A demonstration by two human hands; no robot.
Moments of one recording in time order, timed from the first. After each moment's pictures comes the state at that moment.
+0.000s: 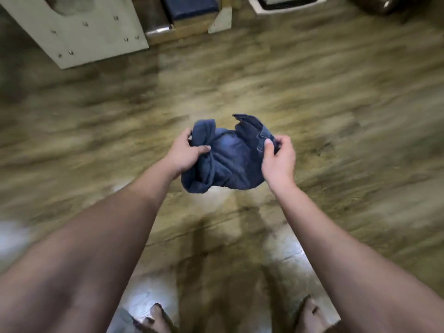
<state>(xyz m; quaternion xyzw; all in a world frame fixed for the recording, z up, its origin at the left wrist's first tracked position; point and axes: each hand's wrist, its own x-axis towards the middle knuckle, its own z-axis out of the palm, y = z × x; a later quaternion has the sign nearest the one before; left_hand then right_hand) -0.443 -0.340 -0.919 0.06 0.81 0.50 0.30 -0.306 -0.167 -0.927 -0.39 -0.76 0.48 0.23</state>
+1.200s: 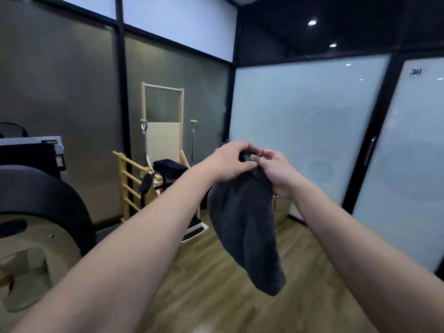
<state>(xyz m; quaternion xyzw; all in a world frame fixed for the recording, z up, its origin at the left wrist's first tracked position) -0.374 -0.243 0.006 0.67 0.62 0.40 0.02 -0.234 -0.166 -0.005 -0.21 -0.69 0.58 0.38</state>
